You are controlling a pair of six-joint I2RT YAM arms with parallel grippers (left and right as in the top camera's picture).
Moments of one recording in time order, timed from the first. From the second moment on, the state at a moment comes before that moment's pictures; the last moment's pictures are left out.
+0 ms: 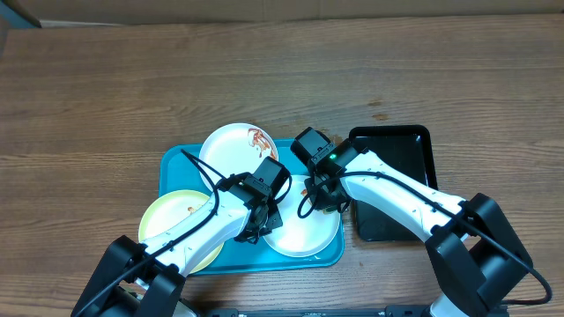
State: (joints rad) left arm -0.60 1.57 0.80 -0.74 0.01 -0.92; right arm 0.70 1.81 1.20 -0.90 0.07 0.39
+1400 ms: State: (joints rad) left arm -0.60 1.57 0.80 -0.74 0.01 -0.92; right arm 0.70 1.77 1.01 -0.64 0.01 0.50
